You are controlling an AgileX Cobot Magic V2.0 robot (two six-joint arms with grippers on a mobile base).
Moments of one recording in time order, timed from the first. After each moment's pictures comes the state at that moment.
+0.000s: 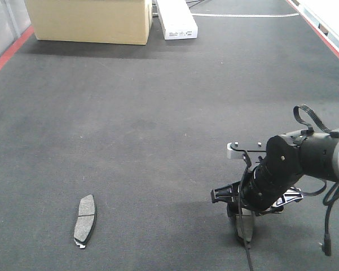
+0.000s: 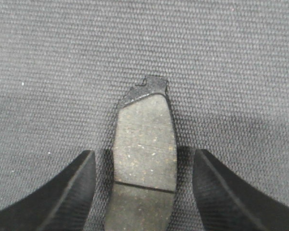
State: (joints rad) left arm -0.35 0.23 -0.59 0.01 0.70 -0.09; right arm 0.35 1.74 -0.97 0.00 0.66 0.30
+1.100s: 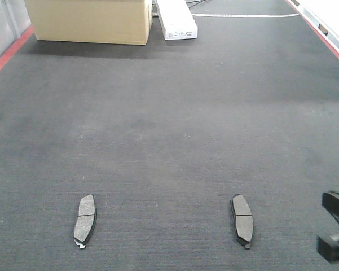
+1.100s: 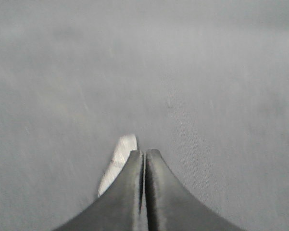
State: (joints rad) left arm -0.35 0.23 -0.59 0.01 0.70 -0.09; right arm 0.35 0.54 -0.43 -0.21 0.44 0.28
